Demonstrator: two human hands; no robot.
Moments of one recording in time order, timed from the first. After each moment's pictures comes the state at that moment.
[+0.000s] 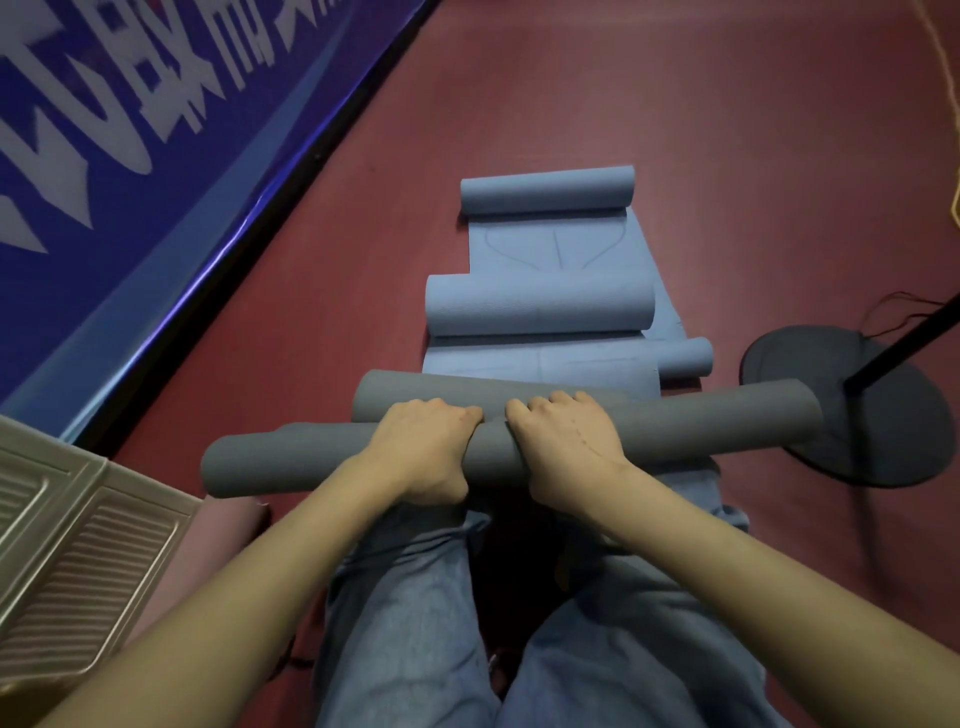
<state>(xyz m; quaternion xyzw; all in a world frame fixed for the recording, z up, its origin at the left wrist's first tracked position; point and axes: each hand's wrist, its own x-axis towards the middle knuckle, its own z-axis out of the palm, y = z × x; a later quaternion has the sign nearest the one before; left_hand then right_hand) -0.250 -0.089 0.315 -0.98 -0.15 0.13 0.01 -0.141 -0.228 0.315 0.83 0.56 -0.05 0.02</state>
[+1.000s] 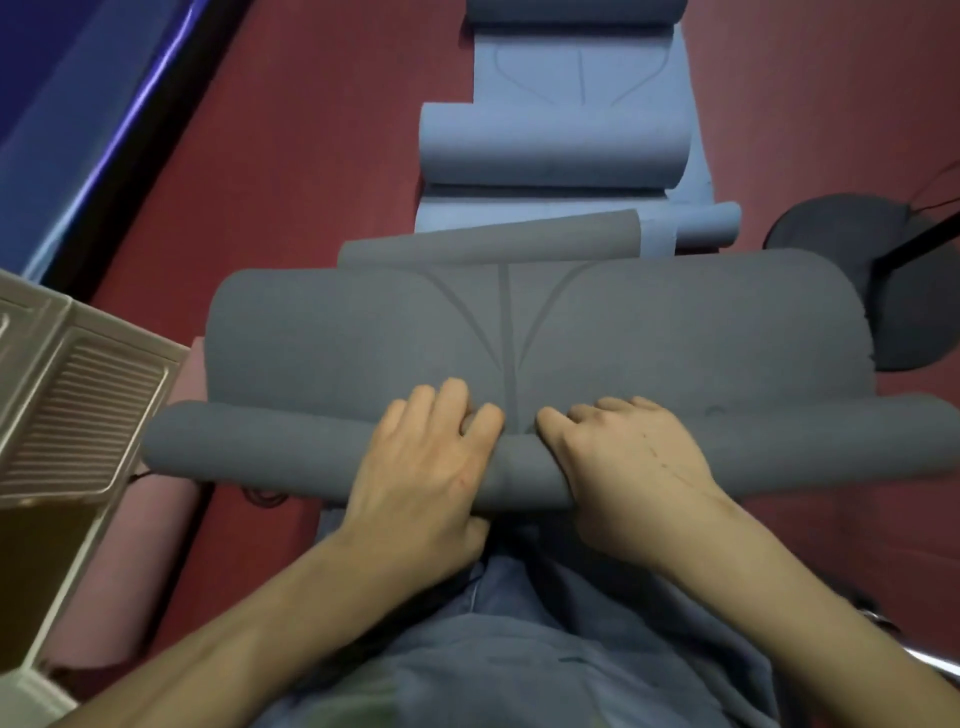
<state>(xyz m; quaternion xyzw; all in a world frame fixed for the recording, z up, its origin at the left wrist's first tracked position) -0.356 -0.215 0.304 -0.98 -0.17 0.00 -0.06 -0.205 -0.332 0.320 0.77 0.61 -0.16 0.07</state>
